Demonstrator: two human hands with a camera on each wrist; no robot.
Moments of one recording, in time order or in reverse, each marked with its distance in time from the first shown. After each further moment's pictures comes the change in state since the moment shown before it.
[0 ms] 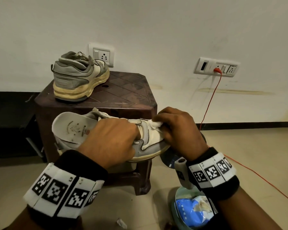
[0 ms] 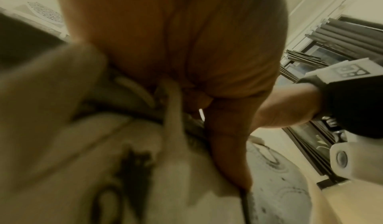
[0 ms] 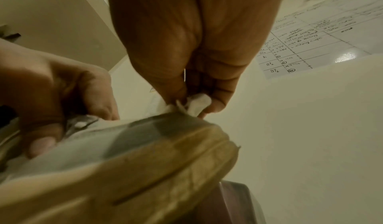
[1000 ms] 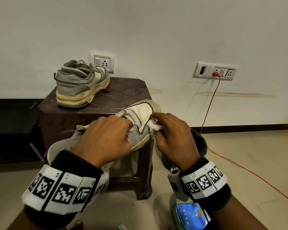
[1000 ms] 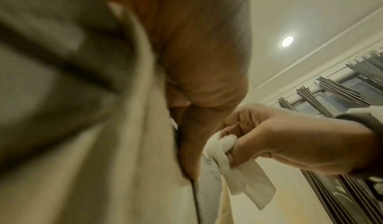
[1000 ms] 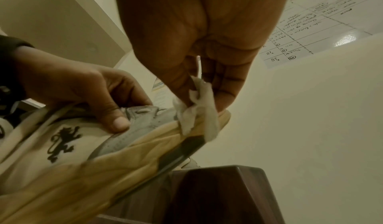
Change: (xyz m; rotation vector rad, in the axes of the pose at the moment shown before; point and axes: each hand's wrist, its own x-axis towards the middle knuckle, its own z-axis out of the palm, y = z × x) left_hand -0.003 -0.004 -0.014 -0.111 0.085 -0.182; right_hand -0.007 -0.017 0.007 0.066 0.114 0.114
